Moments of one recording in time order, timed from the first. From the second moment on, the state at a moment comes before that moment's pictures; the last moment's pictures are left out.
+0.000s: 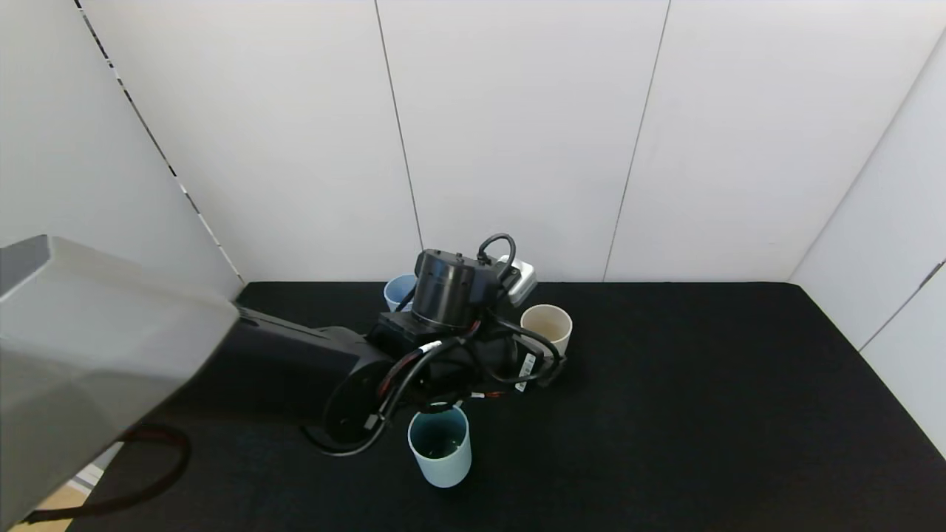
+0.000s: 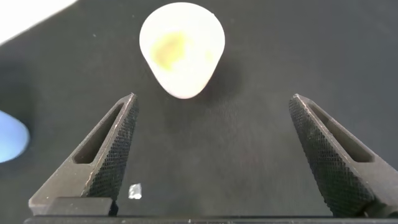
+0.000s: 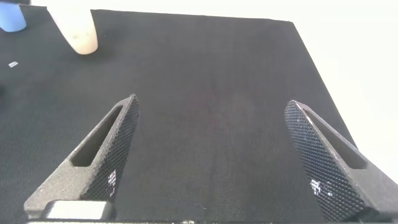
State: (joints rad) left arm -0.69 2.05 -1.19 -0.41 0.03 0.05; right arm 0.00 0.00 0.00 0.00 0.01 0.00
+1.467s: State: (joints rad) left arm -0.75 2.37 -1.47 -0.47 0.35 -0.06; right arm 0.00 0.00 0.00 0.00 0.01 0.00
